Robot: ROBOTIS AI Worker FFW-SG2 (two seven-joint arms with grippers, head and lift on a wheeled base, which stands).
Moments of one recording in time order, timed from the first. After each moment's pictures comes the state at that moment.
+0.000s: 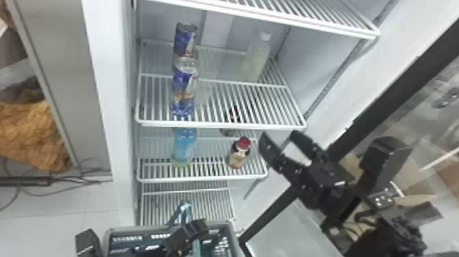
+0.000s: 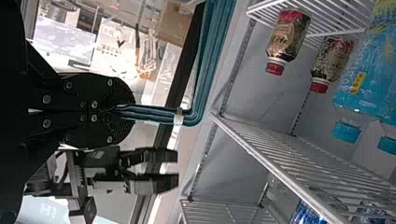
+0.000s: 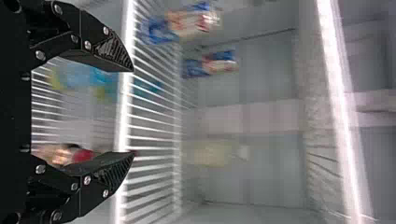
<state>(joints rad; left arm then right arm) 0.33 0.24 -0.35 -1.56 1.72 0.86 -0.40 0.71 -0.09 -0.27 -2.61 -0.28 0.59 0.22</state>
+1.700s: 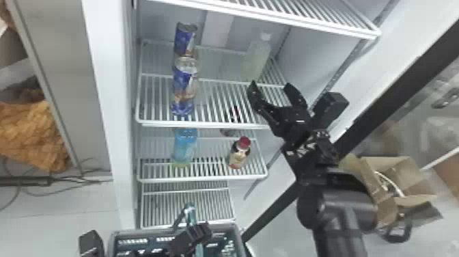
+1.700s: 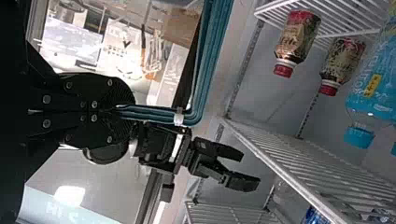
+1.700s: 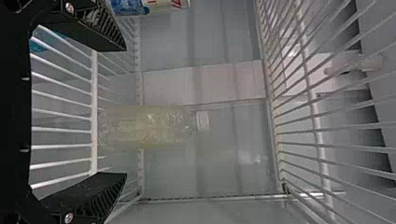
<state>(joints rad) 0.33 0.24 -0.36 -1.56 1.72 0.87 -0.40 0.12 -0.11 -0.18 -1.82 -0.22 0.15 0.27</state>
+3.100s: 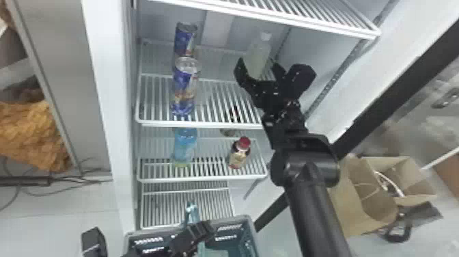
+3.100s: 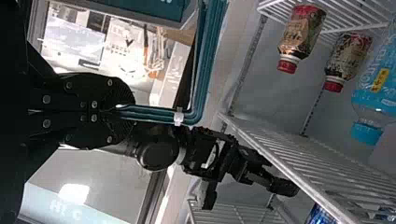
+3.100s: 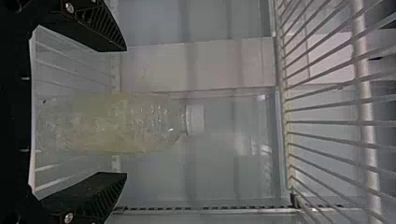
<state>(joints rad) 0.32 0.24 -0.36 -1.56 1.72 0.88 -0.40 -0.18 -0.12 -0.06 -1.45 -0.16 0.01 0.12</state>
